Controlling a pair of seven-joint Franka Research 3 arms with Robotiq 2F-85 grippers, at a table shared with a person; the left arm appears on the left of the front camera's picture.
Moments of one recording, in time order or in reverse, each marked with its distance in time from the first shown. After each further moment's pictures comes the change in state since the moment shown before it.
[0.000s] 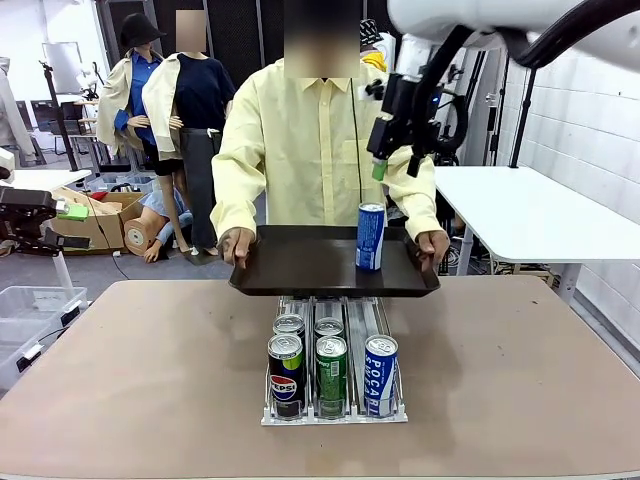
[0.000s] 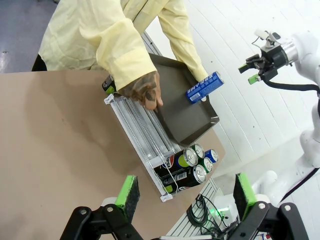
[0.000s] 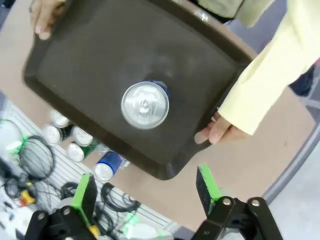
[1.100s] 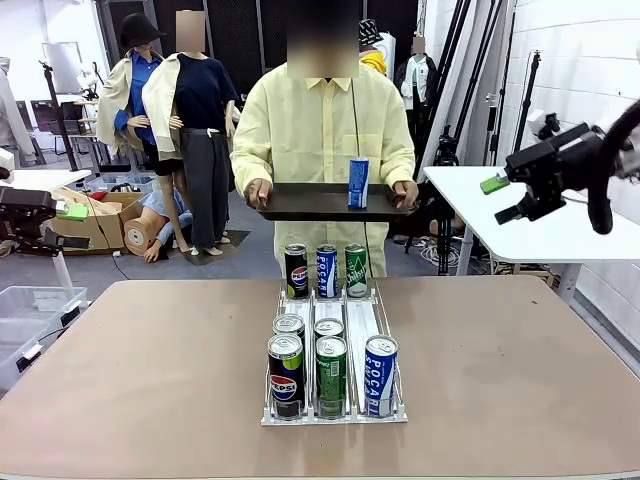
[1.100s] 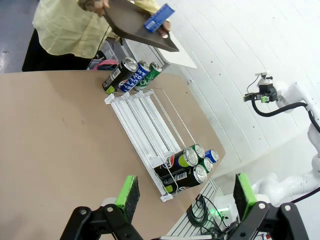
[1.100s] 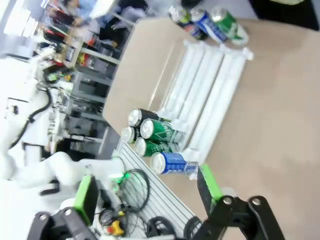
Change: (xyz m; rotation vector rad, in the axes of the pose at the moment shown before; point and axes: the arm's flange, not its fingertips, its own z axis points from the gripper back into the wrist) left arm 0.000 0.000 0.000 0.000 0.000 0.001; right arm -0.235 -0.151 -0.053 0.685 -0.491 -0.255
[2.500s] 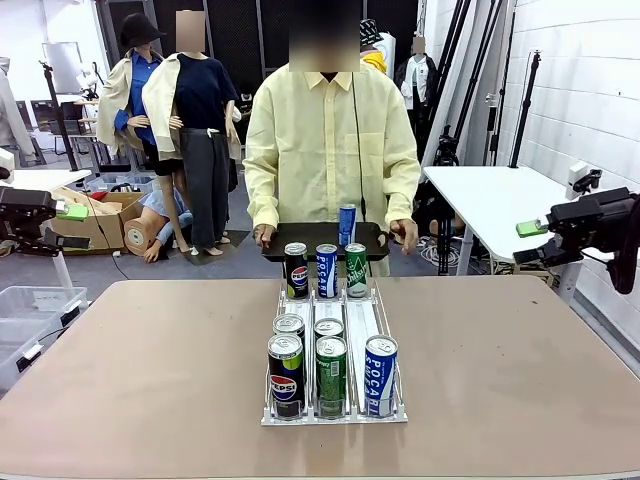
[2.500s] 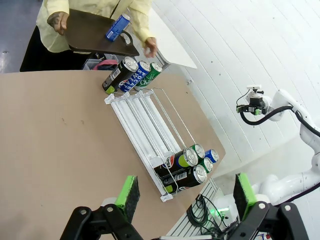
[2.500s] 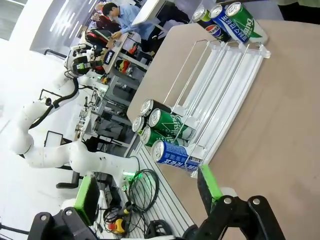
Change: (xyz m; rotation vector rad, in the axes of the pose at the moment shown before) left arm 0.000 0.000 0.000 0.000 0.000 0.000; right arm -0.062 -0.076 0.008 0.198 -0.067 0.066
